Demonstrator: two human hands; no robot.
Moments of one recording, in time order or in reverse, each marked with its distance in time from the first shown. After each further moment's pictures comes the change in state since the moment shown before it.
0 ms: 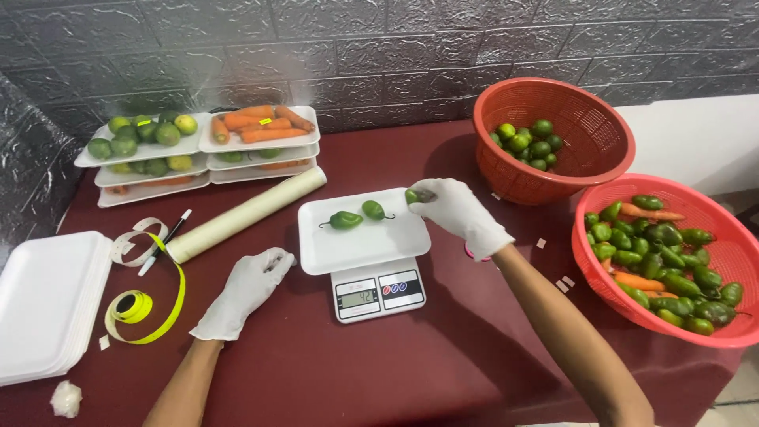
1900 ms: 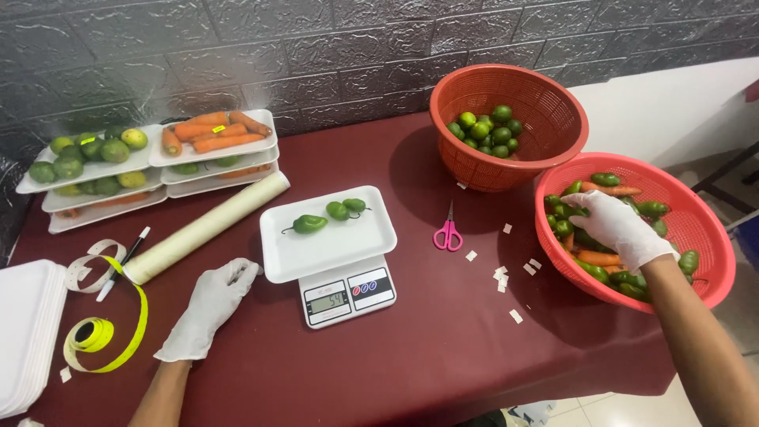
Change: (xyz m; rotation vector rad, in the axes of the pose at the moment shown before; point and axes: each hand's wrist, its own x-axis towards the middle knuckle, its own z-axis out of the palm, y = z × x) left_hand -0.002 0.012 0.003 -0.019 0.033 -0.085; right_hand -0.060 0.292 -0.135 -0.427 0.058 0.334
